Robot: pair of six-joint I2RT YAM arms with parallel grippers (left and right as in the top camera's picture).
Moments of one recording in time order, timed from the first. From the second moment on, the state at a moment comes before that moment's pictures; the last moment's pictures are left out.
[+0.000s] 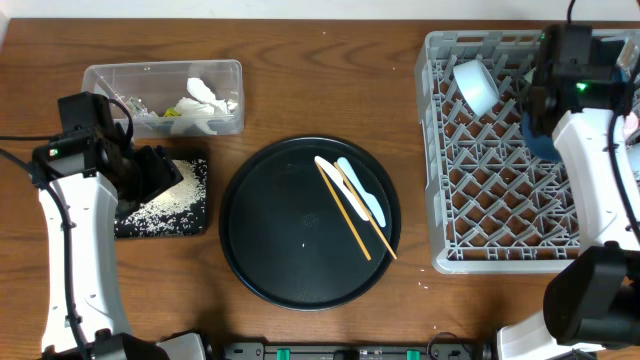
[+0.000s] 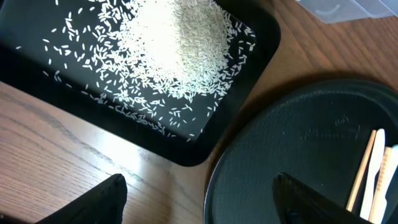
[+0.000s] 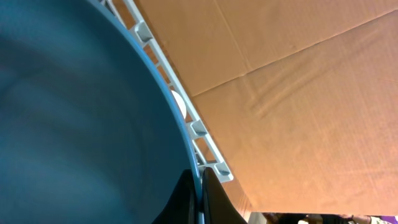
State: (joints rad) left arm 0.29 1.42 1.28 -1.19 0.10 -0.33; right arm -0.06 1.73 1.50 -0.77 1.07 0.01
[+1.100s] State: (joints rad) left arm 0.29 1.42 1.28 -1.19 0.10 -0.33; right arm 0.10 1.73 1.42 -0.34 1.21 -0.40
